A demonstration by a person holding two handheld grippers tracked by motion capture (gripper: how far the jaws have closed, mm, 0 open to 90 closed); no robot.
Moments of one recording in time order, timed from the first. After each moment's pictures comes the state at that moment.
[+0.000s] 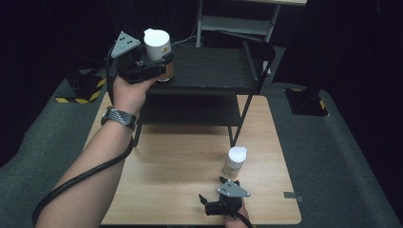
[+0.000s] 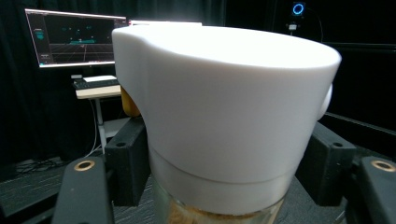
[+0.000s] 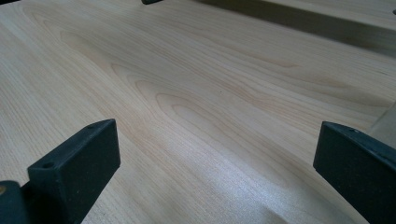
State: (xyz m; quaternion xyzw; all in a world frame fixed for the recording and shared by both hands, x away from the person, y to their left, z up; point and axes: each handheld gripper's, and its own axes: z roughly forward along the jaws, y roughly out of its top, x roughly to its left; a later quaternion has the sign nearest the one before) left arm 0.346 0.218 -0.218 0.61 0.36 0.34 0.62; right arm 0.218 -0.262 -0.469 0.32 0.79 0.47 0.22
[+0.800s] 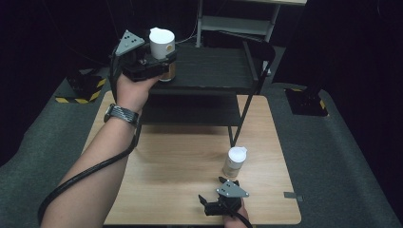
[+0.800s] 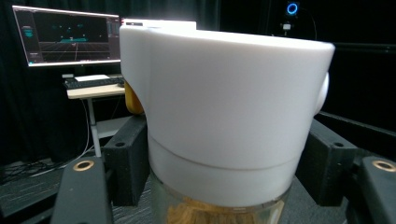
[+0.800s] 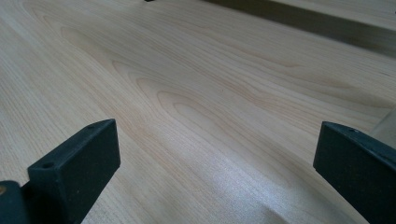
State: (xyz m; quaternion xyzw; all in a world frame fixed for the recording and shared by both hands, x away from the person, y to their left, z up) left arm 0.359 0.217 -0.222 0.61 0.35 0.33 0.63; right arm 0.218 -0.260 -0.469 0.31 0.80 0.47 0.22
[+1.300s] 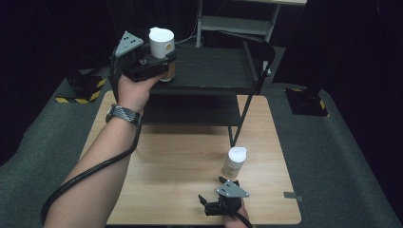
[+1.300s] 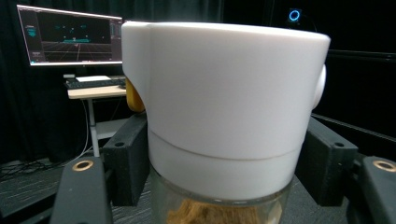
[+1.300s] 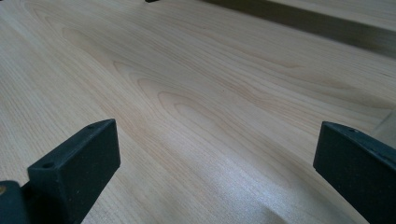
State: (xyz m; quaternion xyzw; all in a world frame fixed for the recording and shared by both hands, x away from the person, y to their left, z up) left arm 0.360 0.216 -0.225 0.60 0.36 0.33 0.64; right arm 0.218 -0.261 -0.469 0.31 0.80 0.47 0.22
